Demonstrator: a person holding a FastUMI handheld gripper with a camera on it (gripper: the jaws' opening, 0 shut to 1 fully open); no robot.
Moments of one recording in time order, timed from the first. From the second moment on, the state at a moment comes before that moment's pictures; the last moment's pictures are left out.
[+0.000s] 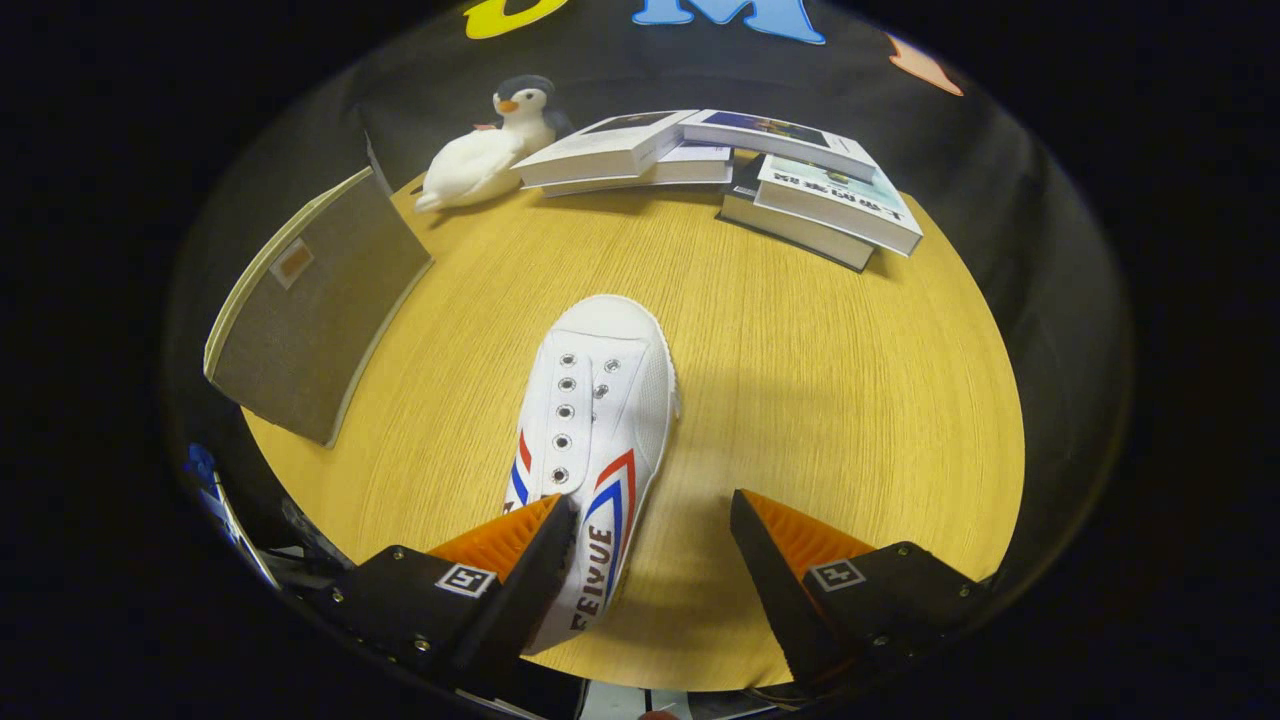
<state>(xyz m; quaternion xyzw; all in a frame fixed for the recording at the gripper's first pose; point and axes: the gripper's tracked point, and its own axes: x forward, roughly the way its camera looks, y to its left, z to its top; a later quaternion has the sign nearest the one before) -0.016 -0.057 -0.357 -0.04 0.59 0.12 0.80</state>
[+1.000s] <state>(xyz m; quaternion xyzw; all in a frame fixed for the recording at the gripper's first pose) -0.017 -0.035 -0.354 0.10 0.59 0.03 0.80</state>
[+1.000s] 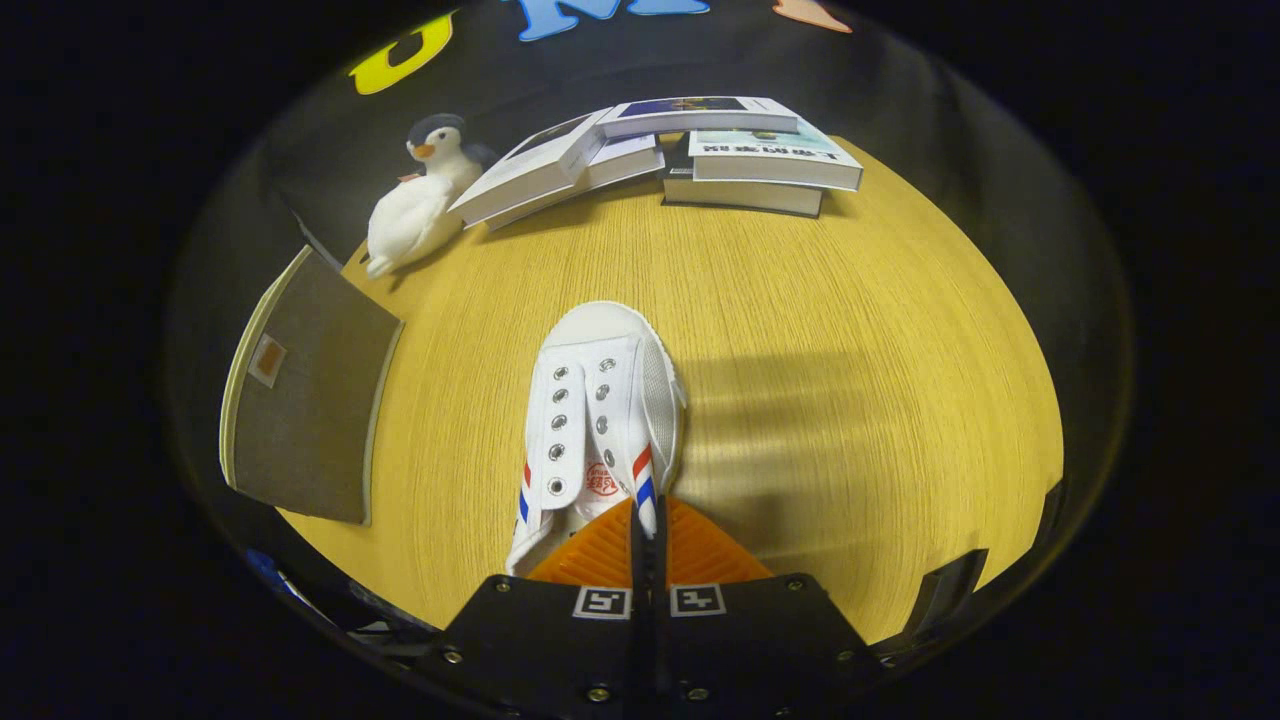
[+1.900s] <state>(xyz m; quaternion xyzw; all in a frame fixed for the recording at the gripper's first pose) 0.013 0.039 -0.272 0.21 0.53 0.07 0.82</state>
